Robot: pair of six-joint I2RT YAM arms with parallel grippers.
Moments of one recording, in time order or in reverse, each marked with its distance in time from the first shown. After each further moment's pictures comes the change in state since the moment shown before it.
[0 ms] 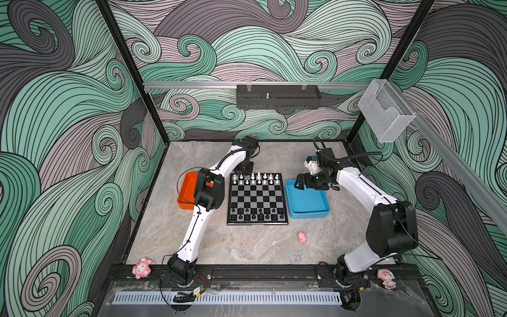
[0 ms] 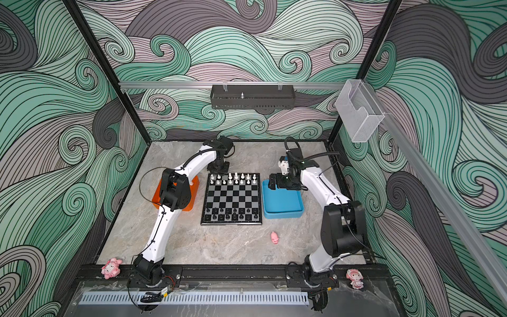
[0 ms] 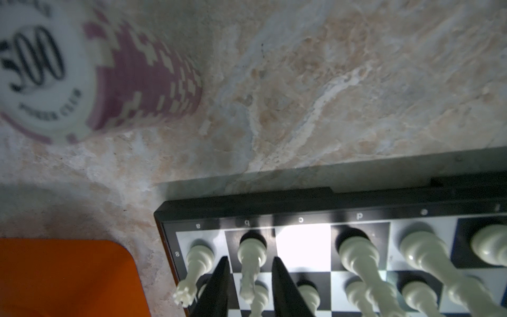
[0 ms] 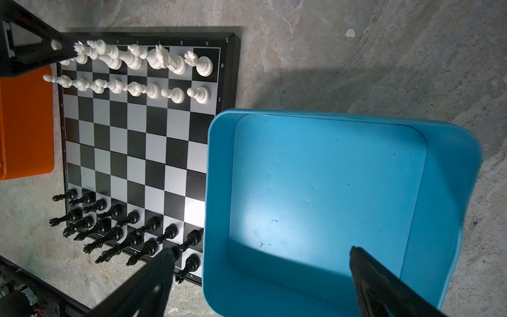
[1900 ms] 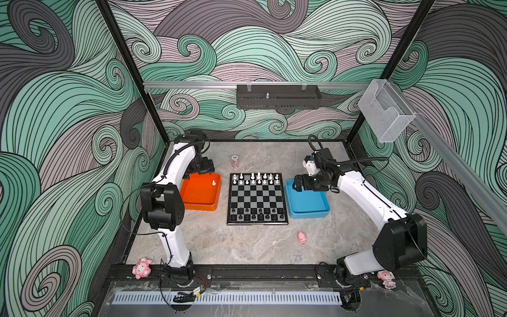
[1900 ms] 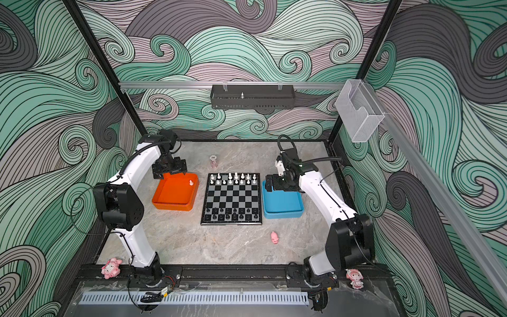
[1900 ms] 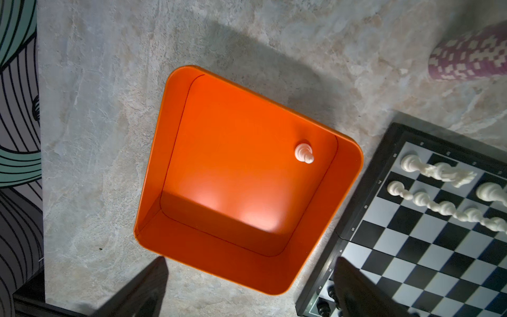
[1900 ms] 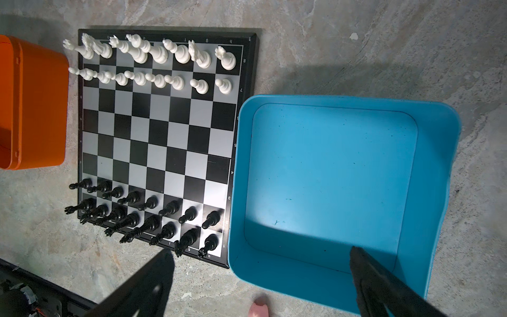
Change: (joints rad) left arm 0.387 -0.592 -0.562 -0.026 0.059 -0.080; right arm 0.108 -0.112 0.008 -0.068 0.096 0.082
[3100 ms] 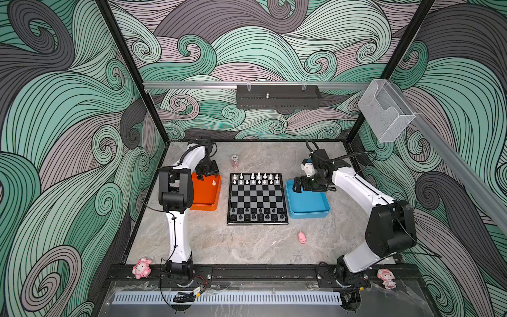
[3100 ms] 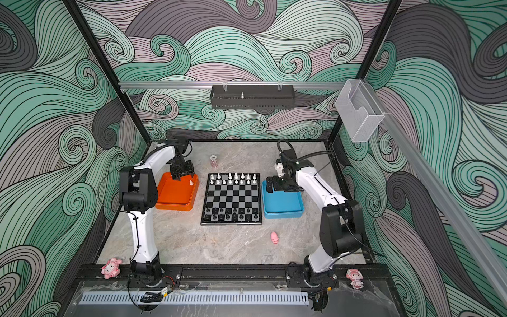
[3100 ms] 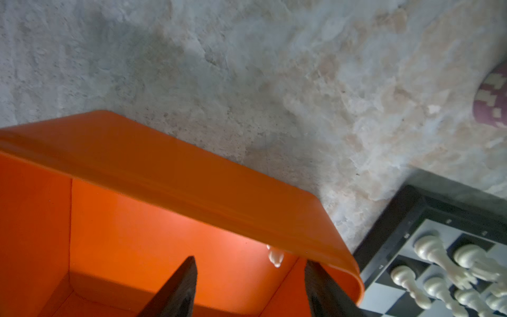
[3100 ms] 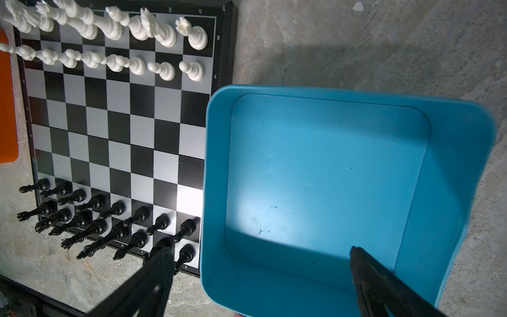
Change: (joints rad) left arm -0.023 0.285 0.089 0.133 0.079 -0.032; right arm -0.041 0.117 0.007 0.012 -0.009 -0.060
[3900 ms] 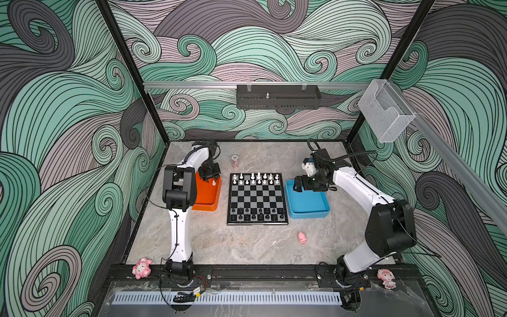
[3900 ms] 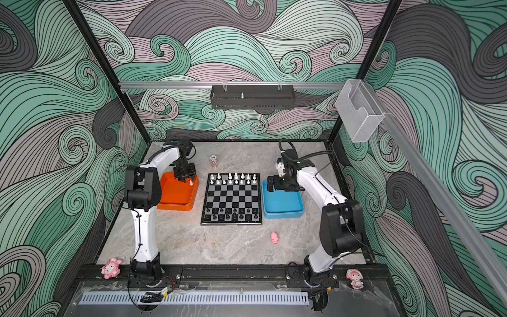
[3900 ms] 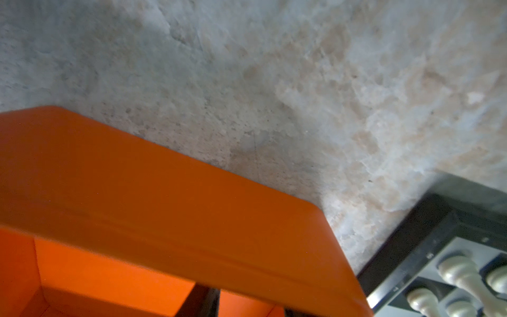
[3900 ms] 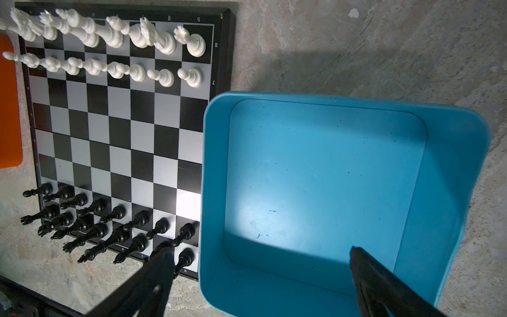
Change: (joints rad) left arm -0.019 0.047 0.000 0.006 0.000 -0.005; right arm -0.012 0.005 0.000 0.011 -0.012 -0.004
